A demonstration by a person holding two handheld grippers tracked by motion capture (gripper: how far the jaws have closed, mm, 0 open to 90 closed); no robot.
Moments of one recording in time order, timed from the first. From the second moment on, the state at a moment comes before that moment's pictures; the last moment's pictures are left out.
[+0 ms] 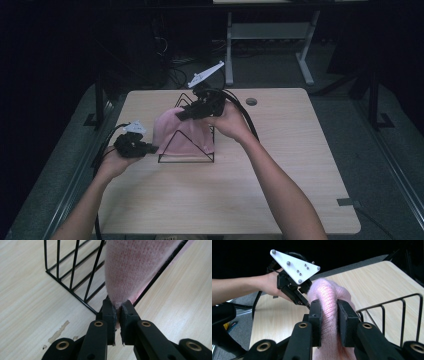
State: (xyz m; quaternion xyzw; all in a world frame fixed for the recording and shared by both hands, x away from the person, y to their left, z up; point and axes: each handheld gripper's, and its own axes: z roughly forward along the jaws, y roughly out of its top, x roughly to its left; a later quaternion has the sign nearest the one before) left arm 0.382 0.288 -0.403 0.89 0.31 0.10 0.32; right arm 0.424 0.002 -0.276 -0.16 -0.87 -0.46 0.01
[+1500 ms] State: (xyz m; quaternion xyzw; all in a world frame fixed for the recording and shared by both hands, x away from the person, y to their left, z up) left arm 0.381 0.290 -0.430 0.89 0.33 0.07 0.31; right arm 0.424 -0.007 -0.301 -0.17 -0.87 -0.47 0.03
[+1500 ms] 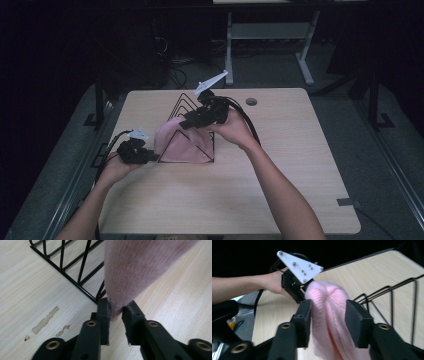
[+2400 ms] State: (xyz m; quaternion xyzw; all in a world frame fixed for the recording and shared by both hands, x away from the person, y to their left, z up) left arm 0.368 0.304 -0.409 0.86 0.35 0.08 0.35; right arm 0.404 -0.130 -0.310 -0.28 -0.84 -0.47 -0.06
